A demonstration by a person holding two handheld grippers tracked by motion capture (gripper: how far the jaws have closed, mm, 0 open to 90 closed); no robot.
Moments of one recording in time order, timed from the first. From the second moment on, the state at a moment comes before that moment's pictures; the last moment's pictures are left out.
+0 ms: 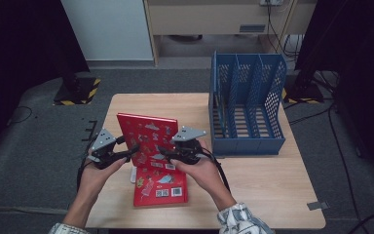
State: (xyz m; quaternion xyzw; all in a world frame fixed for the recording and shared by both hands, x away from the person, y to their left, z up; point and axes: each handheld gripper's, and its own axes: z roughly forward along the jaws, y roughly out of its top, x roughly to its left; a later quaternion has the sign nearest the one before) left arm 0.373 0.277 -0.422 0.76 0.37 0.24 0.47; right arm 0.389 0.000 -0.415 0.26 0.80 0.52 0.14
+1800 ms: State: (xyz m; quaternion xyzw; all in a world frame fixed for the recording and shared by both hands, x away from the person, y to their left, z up) left arm 0.359 0.261 -0.469 0.78 0.38 0.22 0.46; right arm 0.374 0.019 -0.372 0.27 0.74 0.59 0.15
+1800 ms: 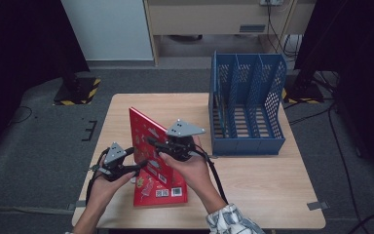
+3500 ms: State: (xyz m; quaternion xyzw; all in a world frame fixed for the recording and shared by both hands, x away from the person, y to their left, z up) left arm 0.352 0.326 -0.505 0.79 0.46 0.23 0.34; right arm 0.378 -0.041 -0.358 0.30 0.71 0.61 0.20
